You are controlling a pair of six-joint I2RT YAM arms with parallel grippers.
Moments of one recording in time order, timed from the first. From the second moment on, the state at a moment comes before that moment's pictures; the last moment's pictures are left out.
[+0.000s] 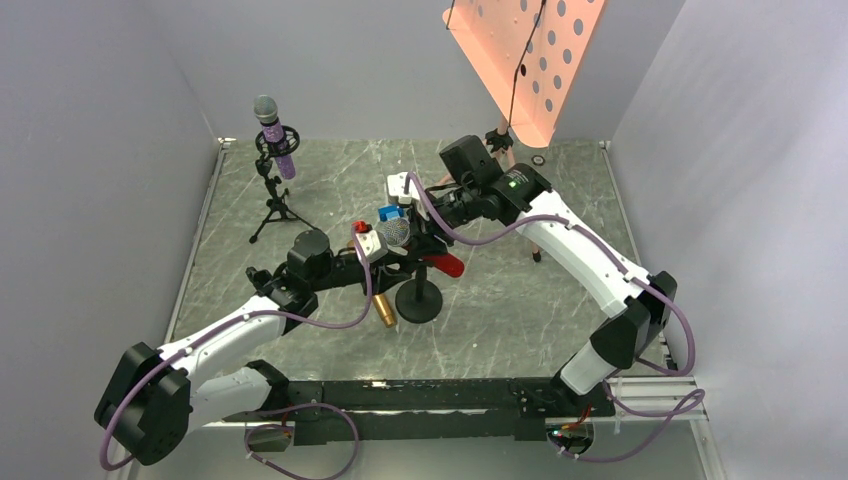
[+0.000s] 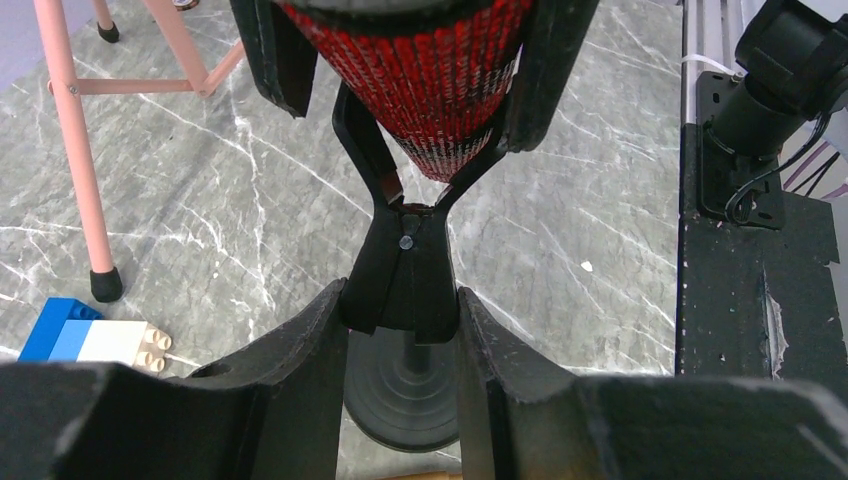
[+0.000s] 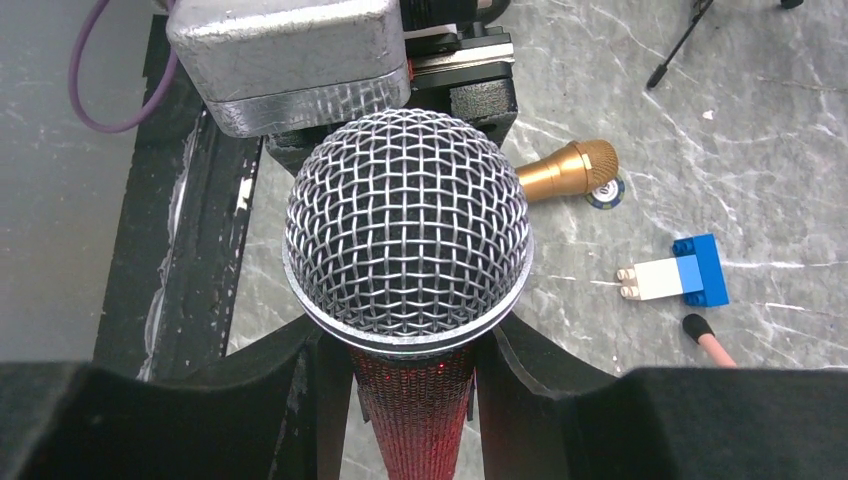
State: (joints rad) left arm -0.60 1.07 0.53 0.38 0.65 0.11; right arm 0.73 1.59 1.69 -0.95 -0.75 -0.69
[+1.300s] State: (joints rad) left arm -0.58 1.07 0.53 0.38 0.67 0.09; right arm 0.70 1.56 1.55 -0.79 -0.86 -0.64
